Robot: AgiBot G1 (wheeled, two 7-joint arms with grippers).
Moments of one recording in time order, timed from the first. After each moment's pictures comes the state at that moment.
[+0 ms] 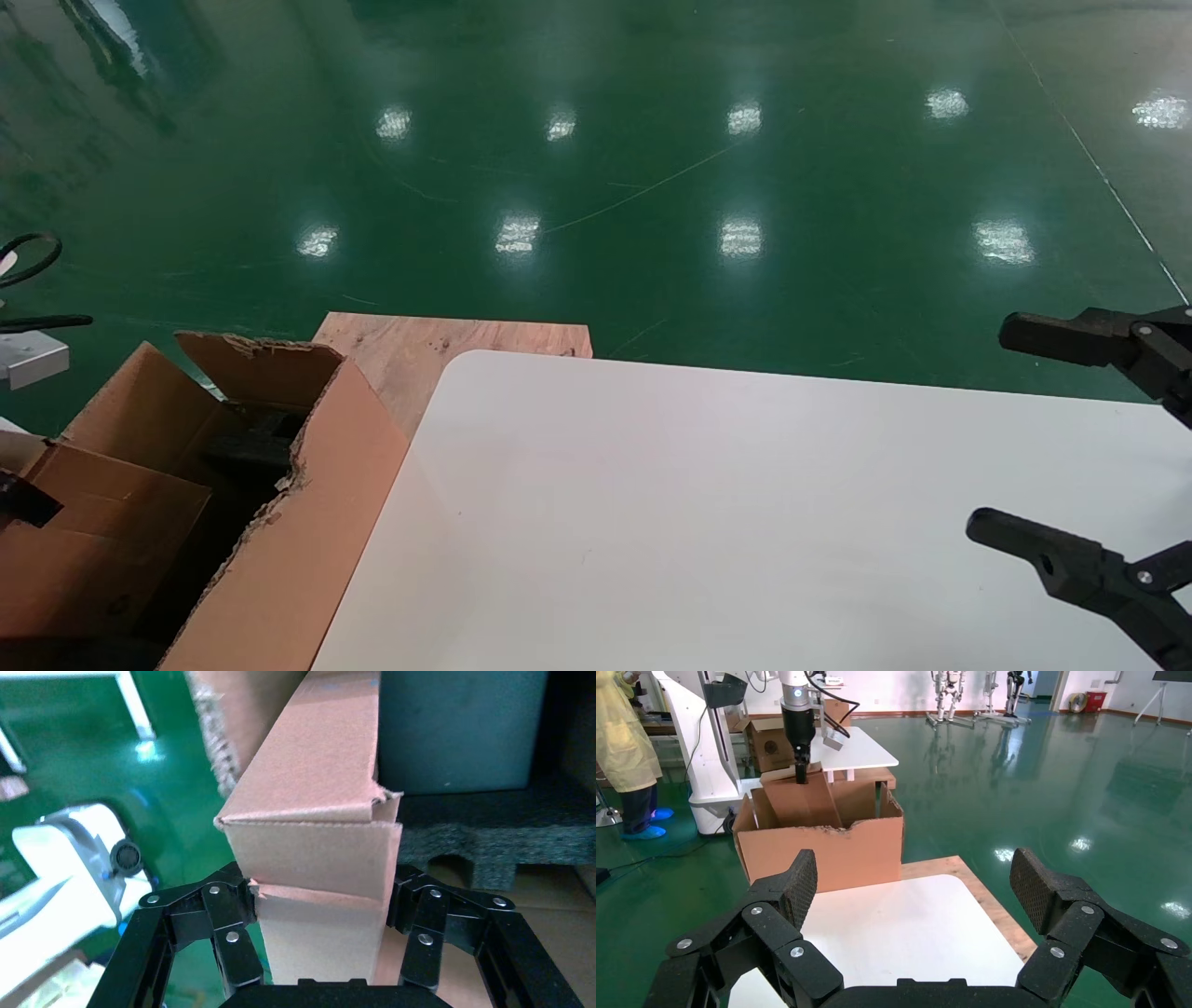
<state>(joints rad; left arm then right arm) -2.37 0.52 2.29 -0.67 1.49 1.35 -1.02 1.08 -0.57 -0.36 1.24 -0.66 -1.44 0.13</state>
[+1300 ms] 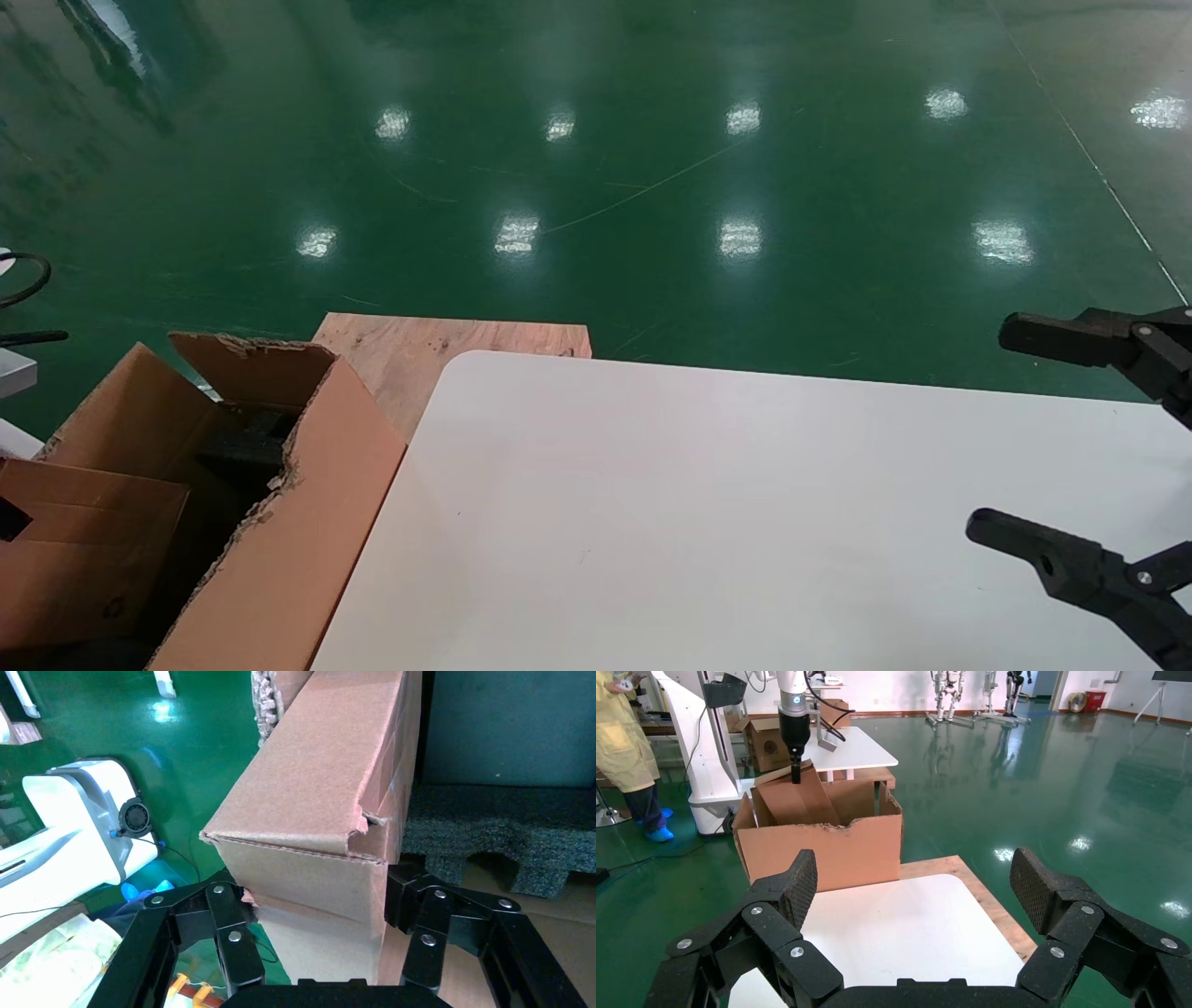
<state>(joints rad) -2.27 0.55 2.30 -0.53 1.49 1.31 -1.05 1.08 -0.57 -0.36 1.24 -0.66 -1.44 0.13</state>
